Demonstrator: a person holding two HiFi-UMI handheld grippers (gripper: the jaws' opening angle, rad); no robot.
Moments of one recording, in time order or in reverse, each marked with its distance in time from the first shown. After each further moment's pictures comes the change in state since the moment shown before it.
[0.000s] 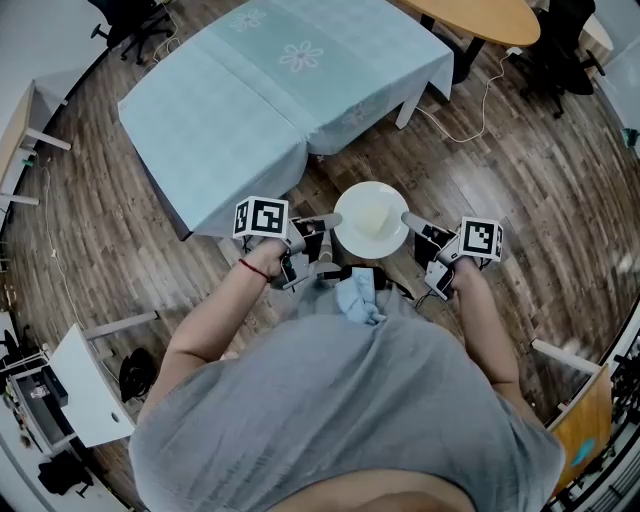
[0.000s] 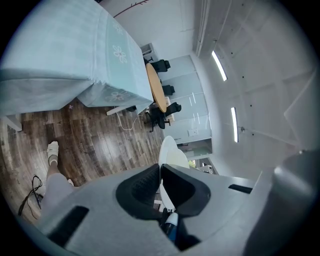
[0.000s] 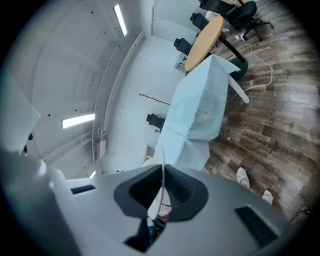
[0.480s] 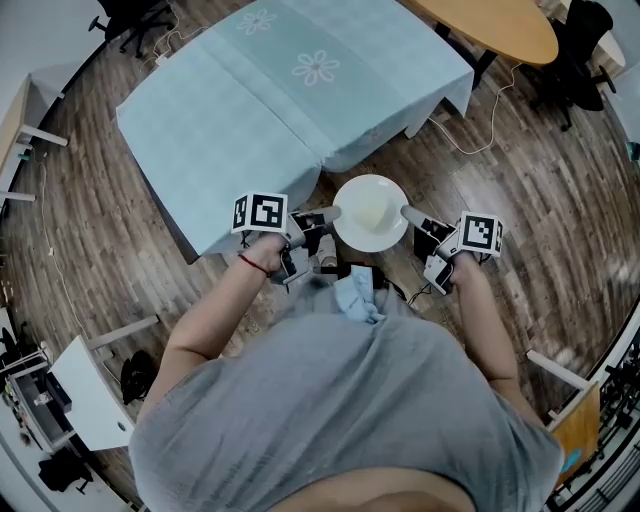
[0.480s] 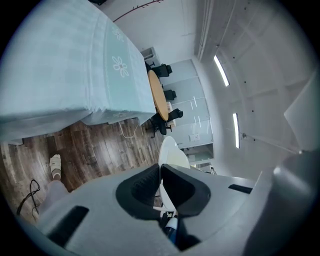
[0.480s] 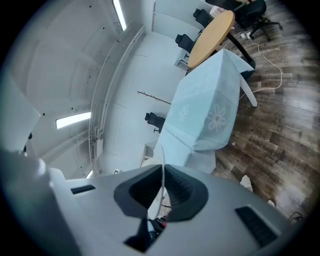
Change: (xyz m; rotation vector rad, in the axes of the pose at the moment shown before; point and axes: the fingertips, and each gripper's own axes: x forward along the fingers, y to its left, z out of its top) left arm -0.017 0.017 0.111 -0.011 -0.033 0.010; right arm 0.086 0.011 0.078 -0.013 0.026 -0.022
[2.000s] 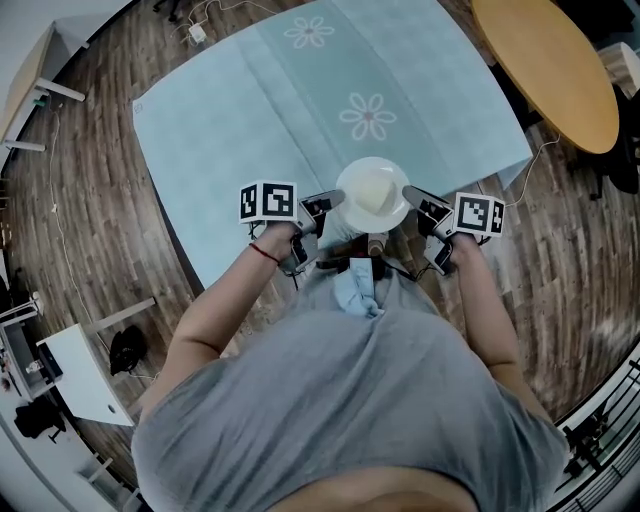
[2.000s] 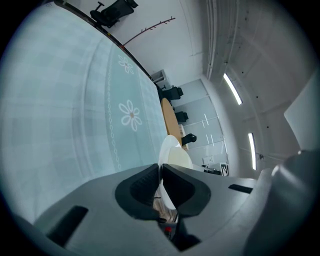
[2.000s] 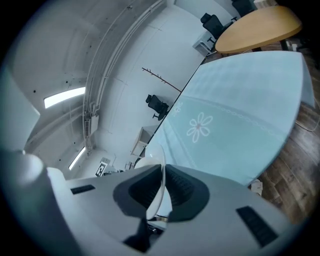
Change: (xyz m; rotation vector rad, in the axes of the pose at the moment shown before) left arm -0.007 0.058 0.255 -0.033 -0.229 0.132; right arm 0.212 -0.004 0.202 -0.169 0.216 -0.030
